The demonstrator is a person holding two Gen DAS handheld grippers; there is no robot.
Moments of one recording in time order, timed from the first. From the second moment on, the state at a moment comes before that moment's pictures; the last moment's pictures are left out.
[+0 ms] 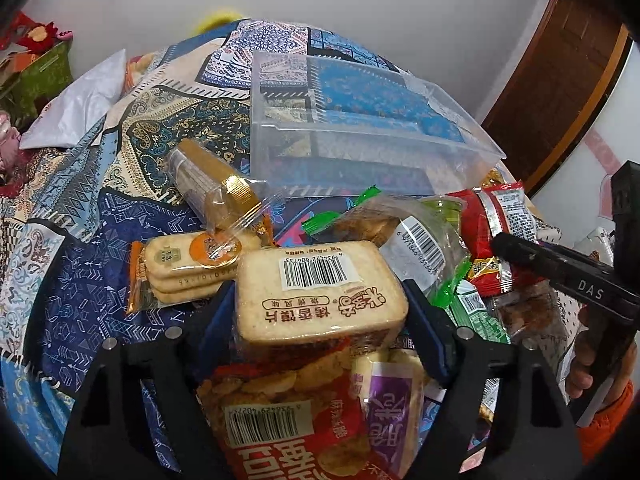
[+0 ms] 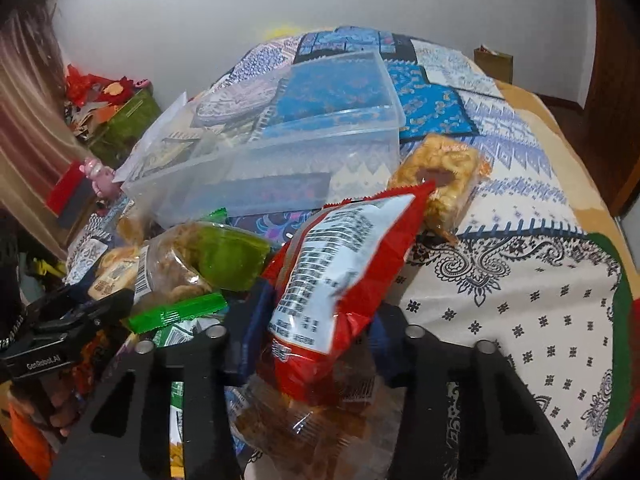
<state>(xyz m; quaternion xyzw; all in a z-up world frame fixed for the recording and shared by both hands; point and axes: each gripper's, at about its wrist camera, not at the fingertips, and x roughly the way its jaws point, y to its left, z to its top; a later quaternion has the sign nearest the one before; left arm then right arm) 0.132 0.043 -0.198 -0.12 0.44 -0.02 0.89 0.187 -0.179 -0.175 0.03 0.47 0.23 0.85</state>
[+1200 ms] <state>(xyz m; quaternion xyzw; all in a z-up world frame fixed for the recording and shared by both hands) 0.210 0.047 -0.088 -0.09 0.33 -0.01 0.94 0.226 -0.164 -0.080 0.03 0.32 0.26 0.91</state>
